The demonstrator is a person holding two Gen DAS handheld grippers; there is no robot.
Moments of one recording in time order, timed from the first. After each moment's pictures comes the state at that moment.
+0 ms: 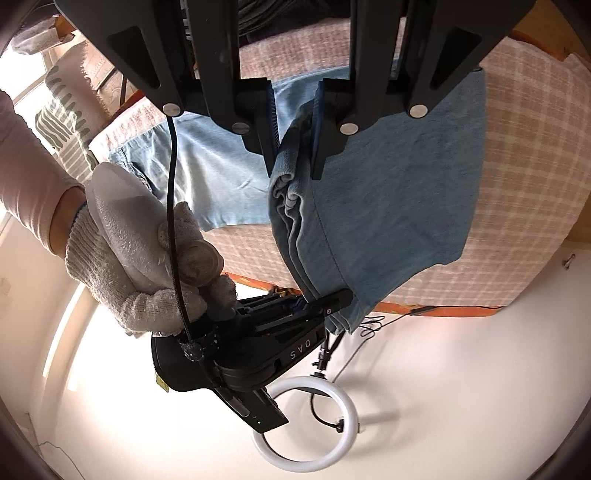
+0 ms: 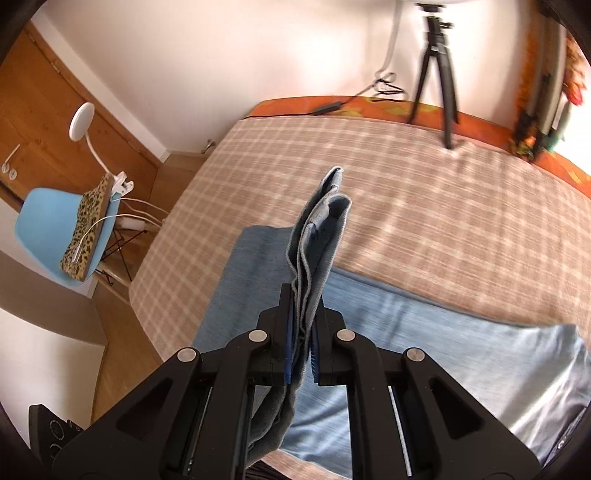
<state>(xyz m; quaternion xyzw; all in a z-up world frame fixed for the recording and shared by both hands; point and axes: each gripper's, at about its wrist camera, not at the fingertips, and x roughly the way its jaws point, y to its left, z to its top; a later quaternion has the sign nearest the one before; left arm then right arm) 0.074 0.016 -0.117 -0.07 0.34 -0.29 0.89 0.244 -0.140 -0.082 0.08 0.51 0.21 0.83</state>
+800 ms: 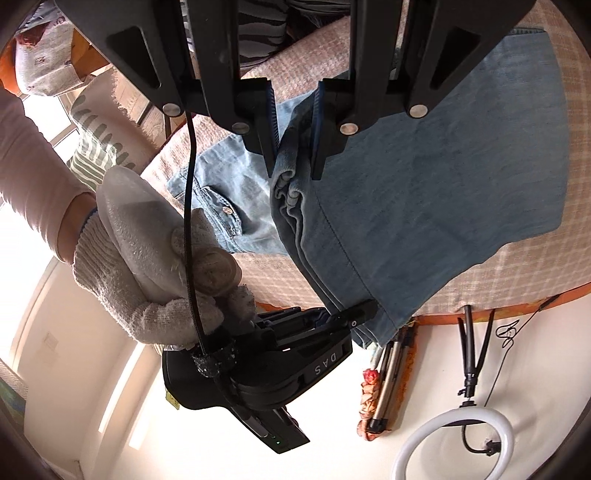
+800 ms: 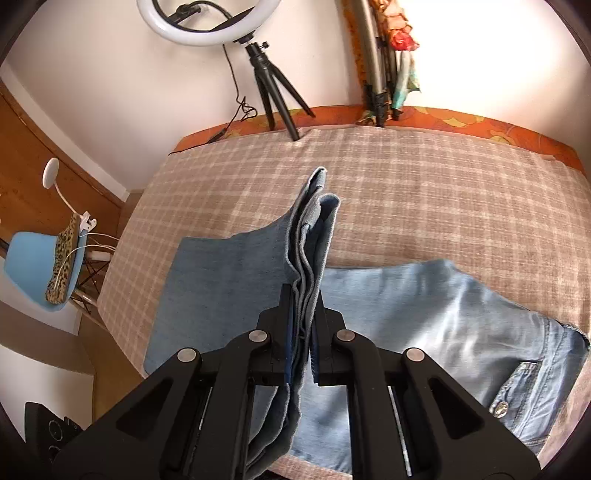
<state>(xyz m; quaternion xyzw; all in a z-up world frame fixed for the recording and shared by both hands) 0.057 -0.157 -0.119 -0.02 0.37 -0.42 0.83 0.181 -0.345 -0.087 0.13 0.49 0.12 0.85</state>
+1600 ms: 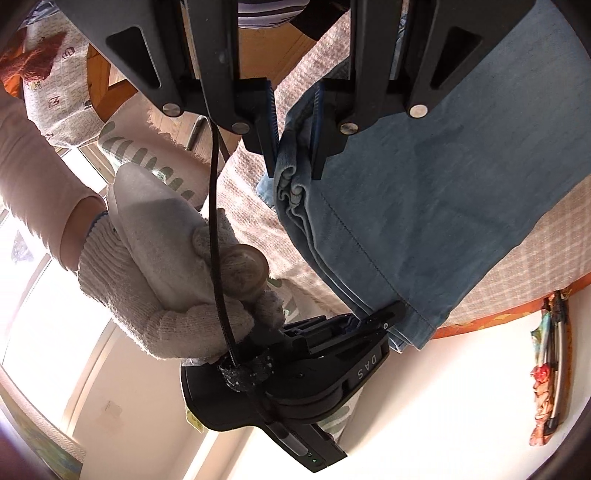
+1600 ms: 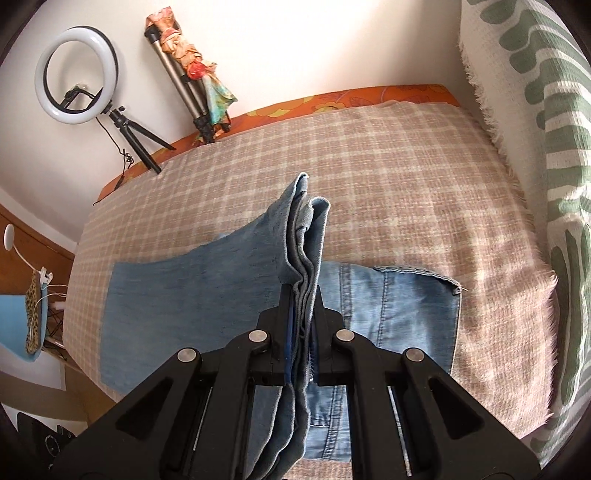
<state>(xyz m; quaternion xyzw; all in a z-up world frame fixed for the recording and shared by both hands) 0.032 -0.349 -0.127 0.06 0.39 -0.55 0.73 0.104 -0.562 -0.113 0.19 0.48 -0.02 0.85</state>
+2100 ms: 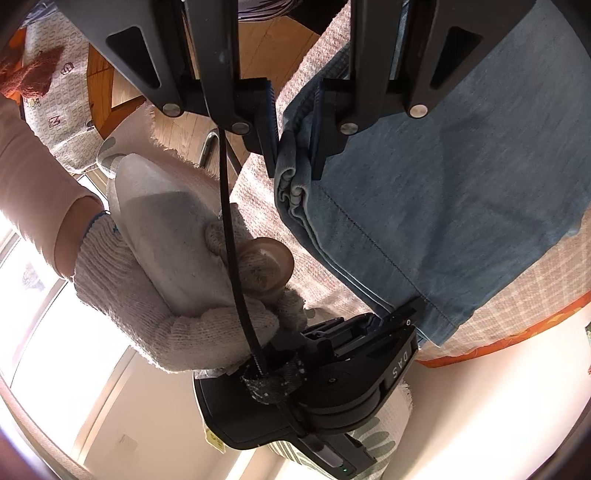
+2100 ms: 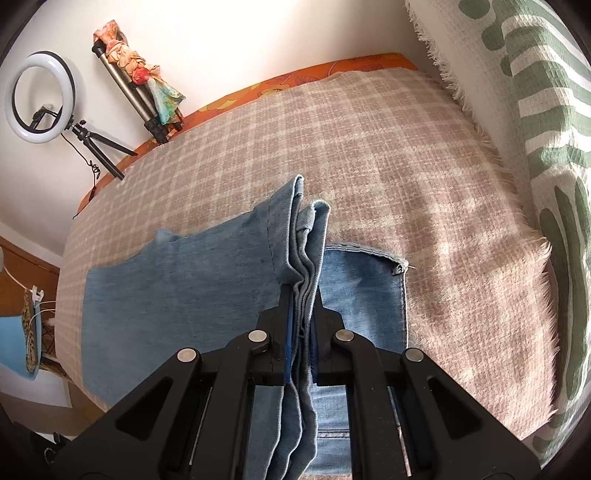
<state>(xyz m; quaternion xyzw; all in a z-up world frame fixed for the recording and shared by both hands) 0.032 -0.419 -0.155 0.10 0.41 -0.59 0.69 0.087 -0.618 -0.163 0.23 0.49 -0.05 0.84</state>
